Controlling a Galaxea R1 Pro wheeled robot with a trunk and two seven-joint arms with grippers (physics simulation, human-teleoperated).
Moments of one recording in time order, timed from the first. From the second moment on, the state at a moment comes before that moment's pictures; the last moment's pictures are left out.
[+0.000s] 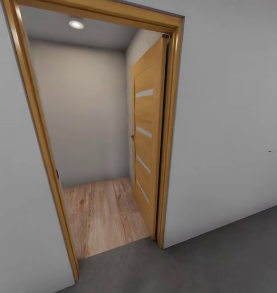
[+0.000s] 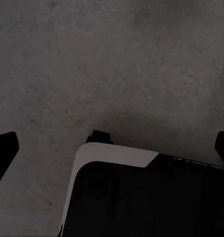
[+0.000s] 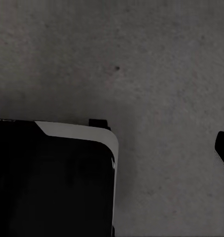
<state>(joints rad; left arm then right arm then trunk) -0.21 0.00 0.01 0.00 0.21 -0.10 0.05 -0.11 0.00 0.52 0.03 -0.42 -0.24 -0.09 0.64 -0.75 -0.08</state>
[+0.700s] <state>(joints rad) -0.21 0.00 0.01 0.00 0.21 -0.10 0.05 -0.11 0.00 0.52 0.03 -0.42 -0.24 -0.09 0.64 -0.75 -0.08</state>
